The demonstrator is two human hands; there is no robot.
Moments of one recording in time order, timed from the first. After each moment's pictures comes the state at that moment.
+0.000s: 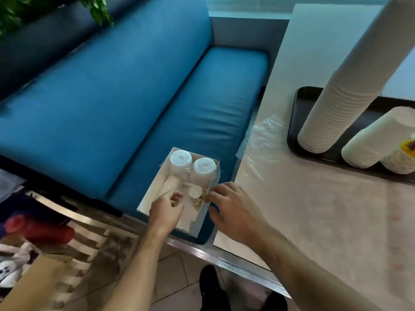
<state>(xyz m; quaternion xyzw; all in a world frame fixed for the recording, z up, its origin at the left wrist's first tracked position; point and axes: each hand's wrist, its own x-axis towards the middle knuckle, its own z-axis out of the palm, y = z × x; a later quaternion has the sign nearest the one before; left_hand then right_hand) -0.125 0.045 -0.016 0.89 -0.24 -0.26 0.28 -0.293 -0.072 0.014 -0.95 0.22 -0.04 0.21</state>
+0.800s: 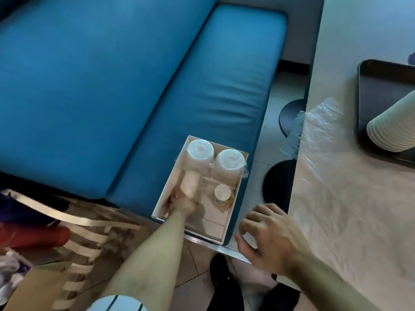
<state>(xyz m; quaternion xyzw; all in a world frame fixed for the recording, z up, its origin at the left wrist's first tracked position) 0.009 0.014 -0.198 0.90 -0.13 -0.41 0.07 -0.238 -0.049 -0.044 -0.96 0.22 -0.03 0.17</state>
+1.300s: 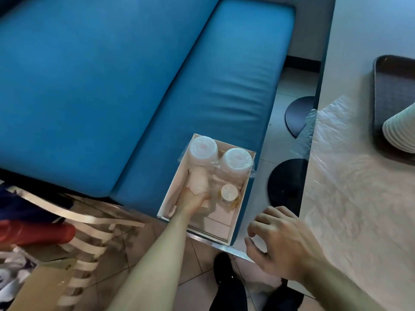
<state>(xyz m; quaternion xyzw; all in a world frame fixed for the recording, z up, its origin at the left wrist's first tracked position) 0.004 0.010 -0.168 0.82 -0.08 -0.48 0.29 -0.235 -0.050 -0.049 -0.96 0.23 -0.01 0.17</state>
